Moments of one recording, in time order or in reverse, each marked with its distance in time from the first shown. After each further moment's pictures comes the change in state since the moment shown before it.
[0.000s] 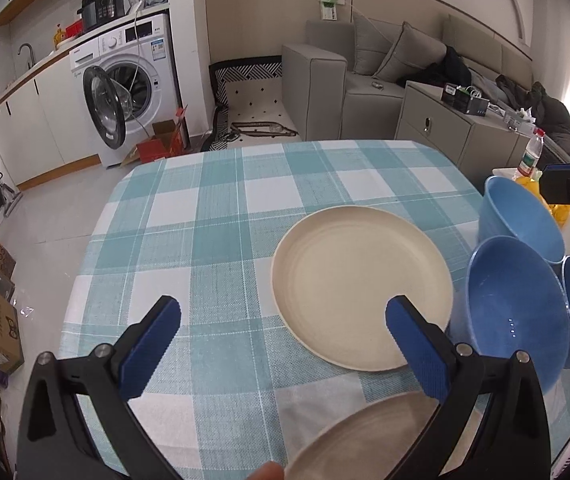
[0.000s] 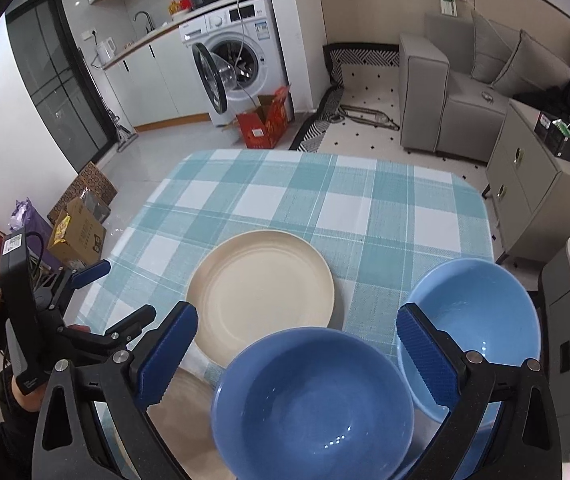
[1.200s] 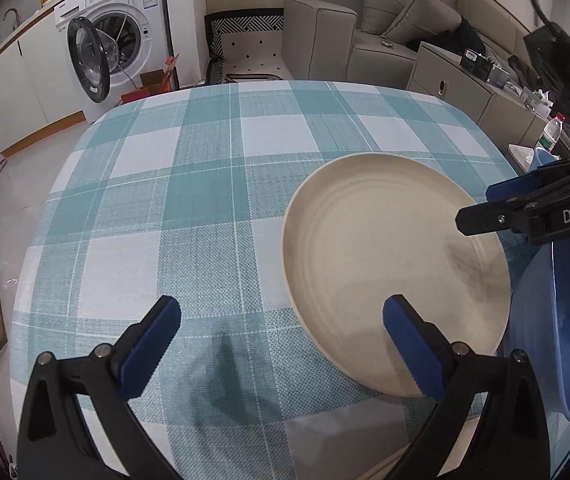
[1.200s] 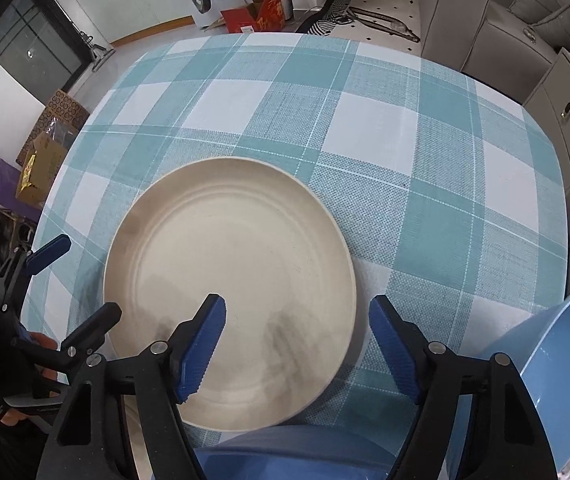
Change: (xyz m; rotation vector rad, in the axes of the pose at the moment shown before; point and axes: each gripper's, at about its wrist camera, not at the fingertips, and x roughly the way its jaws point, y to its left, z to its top) left arm 0.083 0.015 -0.009 -0.034 0.159 -0.042; right arm 0.179 -0.004 0.020 -0.036 0.377 -0.033
